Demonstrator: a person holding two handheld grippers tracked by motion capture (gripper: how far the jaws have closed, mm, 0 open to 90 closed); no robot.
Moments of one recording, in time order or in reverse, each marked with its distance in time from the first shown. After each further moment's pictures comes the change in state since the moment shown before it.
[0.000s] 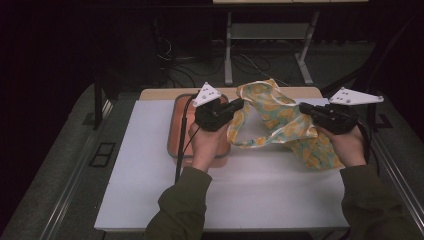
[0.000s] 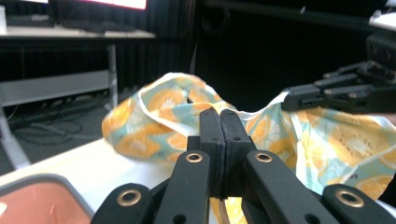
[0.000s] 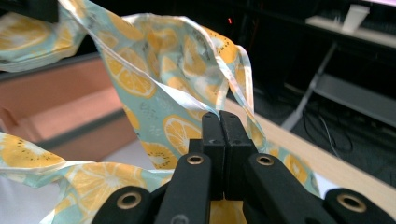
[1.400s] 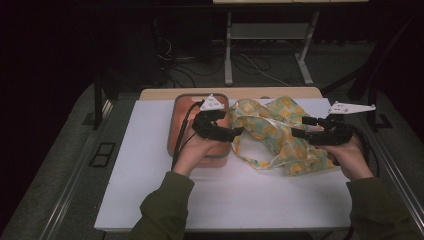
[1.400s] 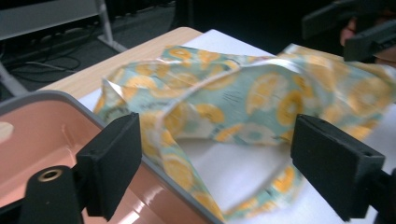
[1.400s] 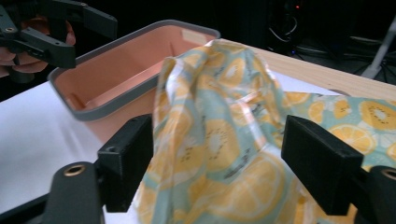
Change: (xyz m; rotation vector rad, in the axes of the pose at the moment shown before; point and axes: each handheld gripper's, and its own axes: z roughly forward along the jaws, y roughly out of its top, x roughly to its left) left arm 0.012 -0.031 -0.013 0.274 -0.048 0.085; right arm -0.002 -0.041 0.002 0.076 0.220 0.194
